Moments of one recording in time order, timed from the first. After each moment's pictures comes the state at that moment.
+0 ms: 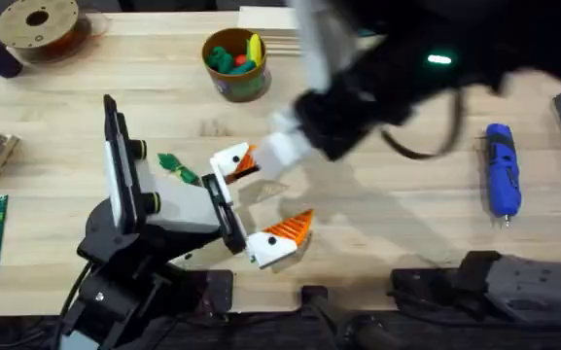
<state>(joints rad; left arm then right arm) -0.41 0.01 0.01 -0.06 0.74 -0.09 0.87 1.43 1.50 -1.18 -0.13 0.24</state>
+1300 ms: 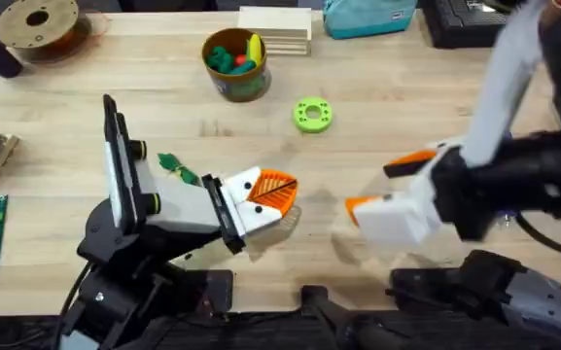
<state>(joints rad) -0.41 0.01 0.01 -0.06 0.74 -0.08 0.78 0.91 1.15 -1.24 -0.23 0.26</state>
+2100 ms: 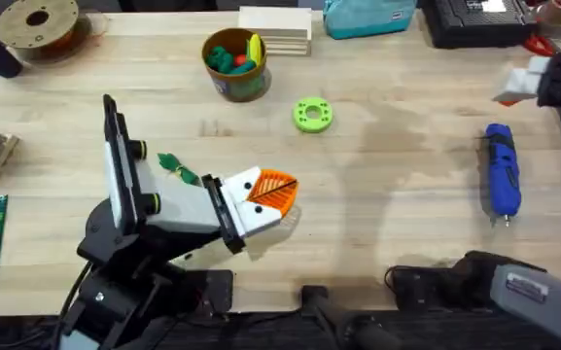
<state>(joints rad) -0.41 0.01 0.01 -0.06 0.74 -0.08 -0.26 1.21 1.15 -1.03 0.26 0.03</state>
